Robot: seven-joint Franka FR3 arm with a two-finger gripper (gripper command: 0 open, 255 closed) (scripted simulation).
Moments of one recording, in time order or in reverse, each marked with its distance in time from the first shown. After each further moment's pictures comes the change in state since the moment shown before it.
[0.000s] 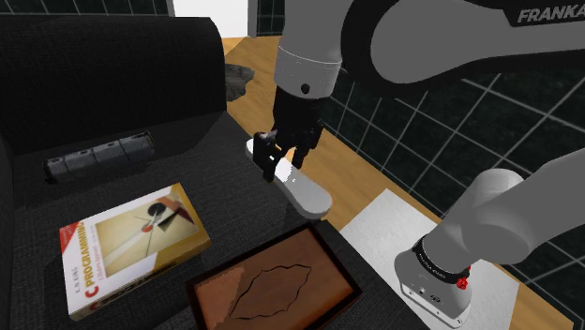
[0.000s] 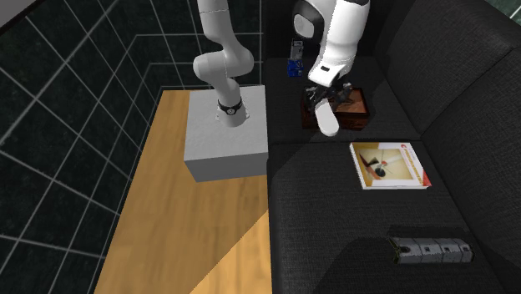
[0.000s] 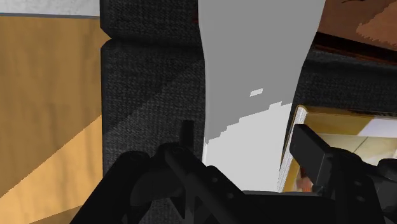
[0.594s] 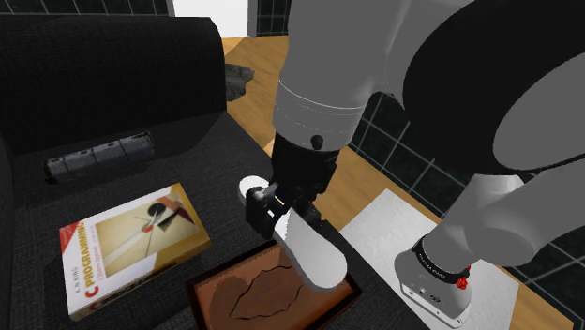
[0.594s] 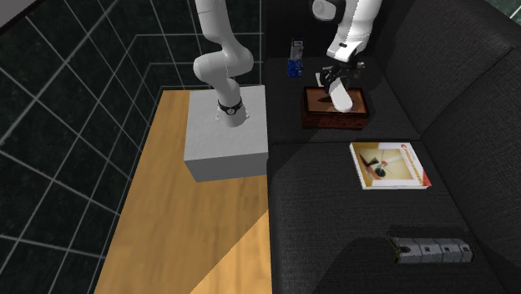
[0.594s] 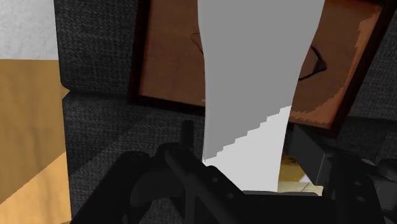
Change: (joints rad) arm 0.081 -0.044 0.139 0.013 0.061 -0.012 0.197
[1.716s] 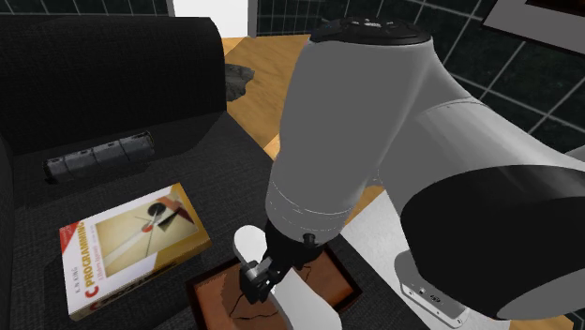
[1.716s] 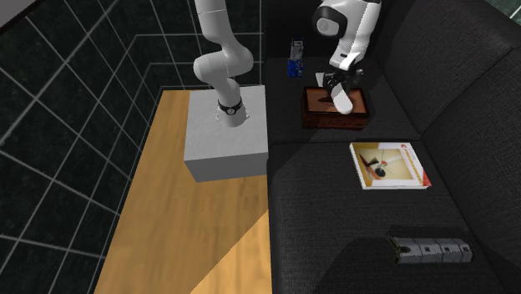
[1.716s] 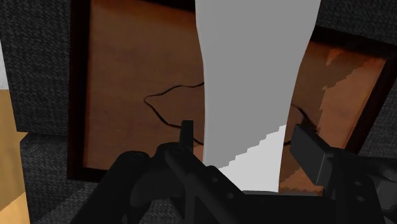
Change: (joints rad) arm 0.028 0.048 0.138 -0.097 0.026 0.169 0.113
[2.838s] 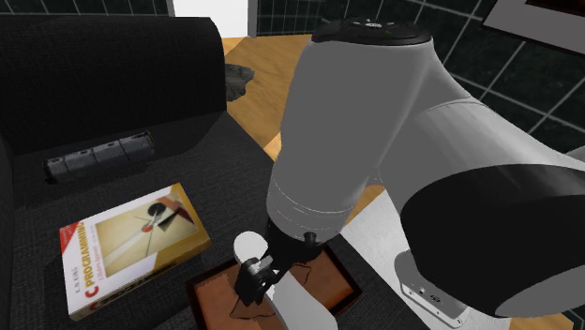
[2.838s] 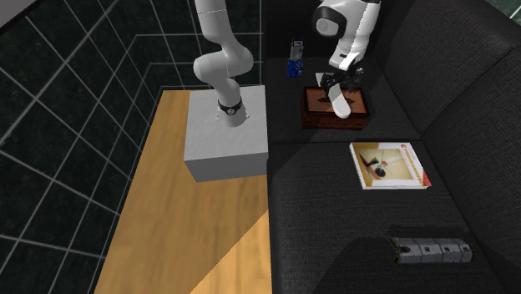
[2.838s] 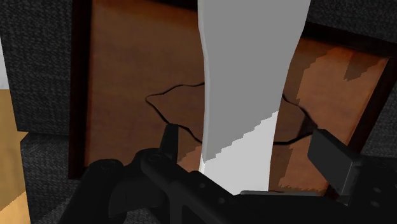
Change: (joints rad) arm 0.001 -0.005 -0.004 -0.005 0.003 0.002 -0.005
